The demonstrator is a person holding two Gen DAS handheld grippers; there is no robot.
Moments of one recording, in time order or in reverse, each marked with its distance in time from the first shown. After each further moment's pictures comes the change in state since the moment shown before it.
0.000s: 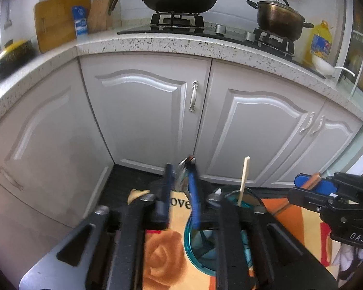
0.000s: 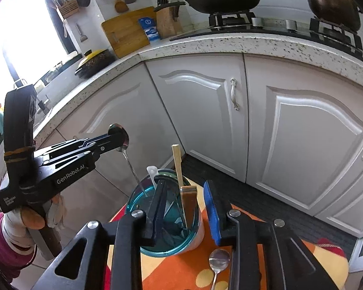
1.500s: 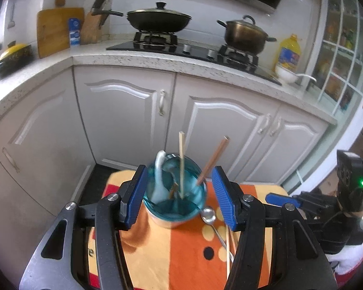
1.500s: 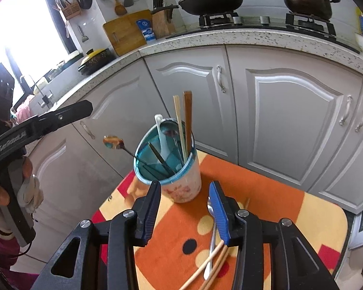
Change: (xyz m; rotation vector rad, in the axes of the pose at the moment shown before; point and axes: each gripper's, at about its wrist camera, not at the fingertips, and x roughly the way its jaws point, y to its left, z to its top) left arm -0.108 -0.046 -0.053 0.005 -0.081 -0.121; right arm -0.072 0.009 -0.093 0.033 -0.006 -0.039
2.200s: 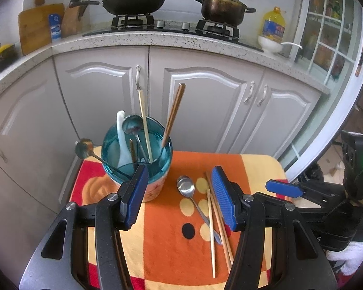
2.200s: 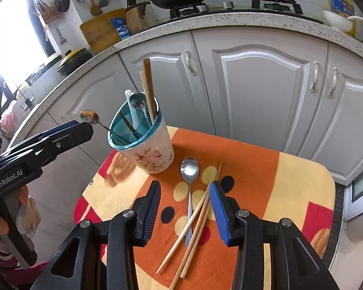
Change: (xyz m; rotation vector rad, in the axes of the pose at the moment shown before) left arm 0.022 -0.059 -0.054 0.074 0.082 -0.023; right arm -0.017 -0.025 -0.053 0.097 0.023 -0.100
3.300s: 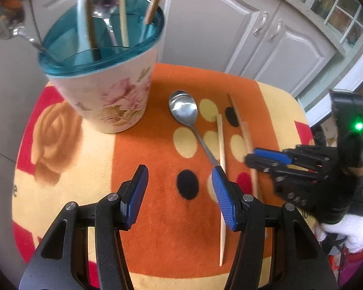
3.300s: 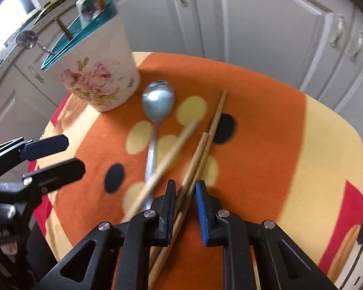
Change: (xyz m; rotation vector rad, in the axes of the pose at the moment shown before) left arm 0.116 -0.001 -0.084 -0.026 0.331 -0.057; right arm 0.117 -0.045 -0.051 -0.036 0.272 -0.071
